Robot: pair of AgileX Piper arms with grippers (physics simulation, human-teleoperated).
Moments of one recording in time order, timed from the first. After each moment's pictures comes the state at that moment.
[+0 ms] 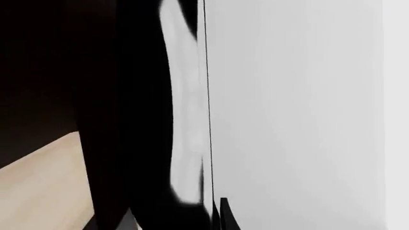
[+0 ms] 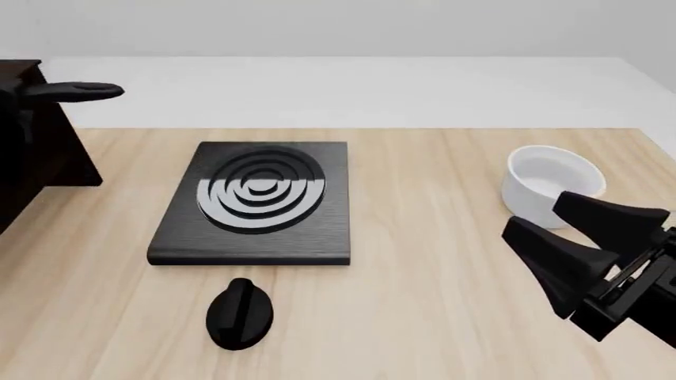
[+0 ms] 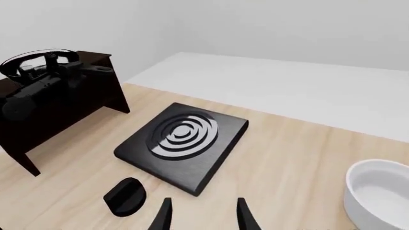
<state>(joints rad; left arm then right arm) 0.24 1.35 -0.59 -0.67 -1.31 0.59 0.43 -0.27 0.00 0.13</state>
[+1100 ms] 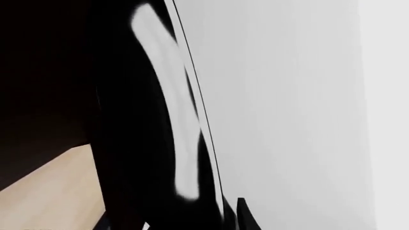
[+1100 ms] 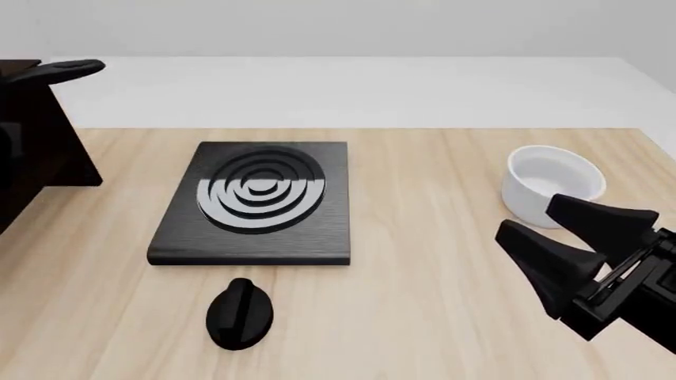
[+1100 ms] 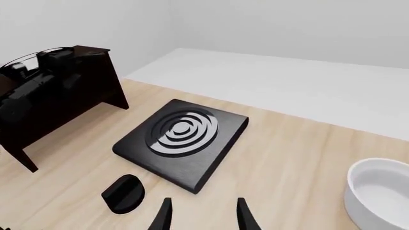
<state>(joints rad) 0.29 1.38 -0.55 -0.81 -1.34 0.59 0.46 -0.26 -0.02 0.13</state>
